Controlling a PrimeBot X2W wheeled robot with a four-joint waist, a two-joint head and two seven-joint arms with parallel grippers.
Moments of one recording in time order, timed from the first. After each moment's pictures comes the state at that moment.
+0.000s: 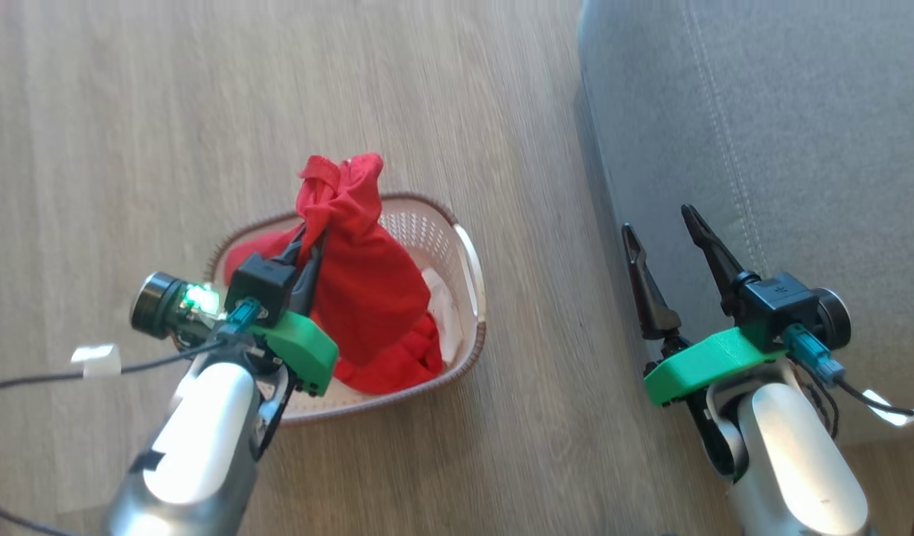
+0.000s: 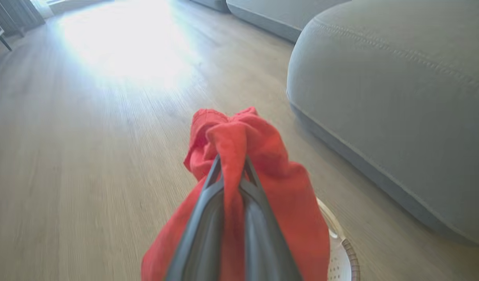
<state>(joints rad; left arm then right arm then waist) -0.45 0.17 -0.40 0.50 -0.11 0.03 -0.25 -0.25 -0.05 0.13 0.26 0.09 0.13 -0.26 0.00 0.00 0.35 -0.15</state>
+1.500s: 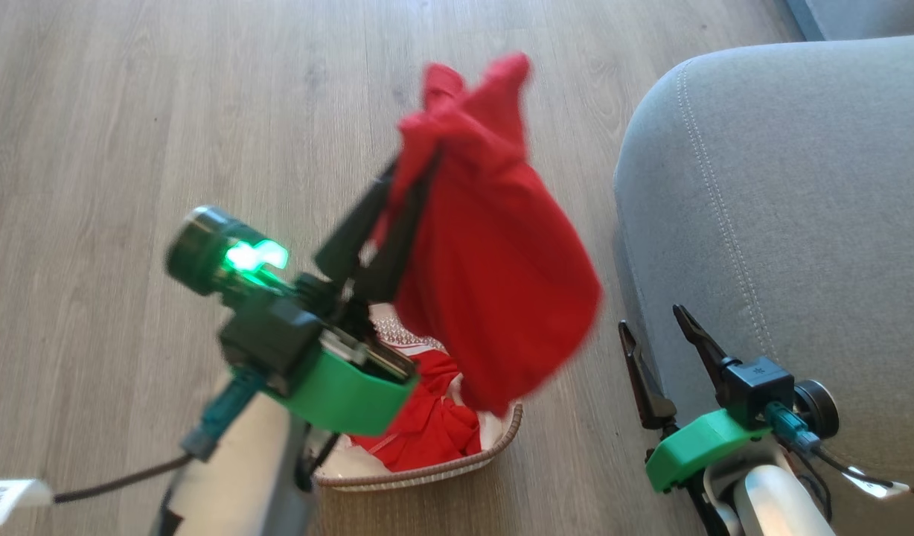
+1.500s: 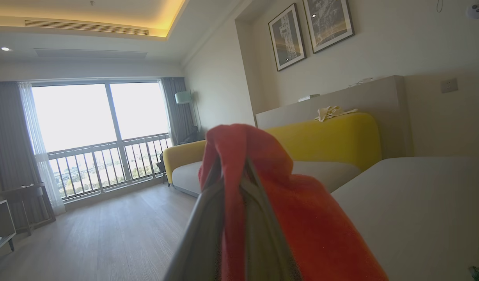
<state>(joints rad) -0.31 0.05 -0.34 -0.20 -0.07 -0.12 -0.26 -0.09 -0.05 0.13 0.30 0.07 0.13 -0.26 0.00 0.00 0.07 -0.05</state>
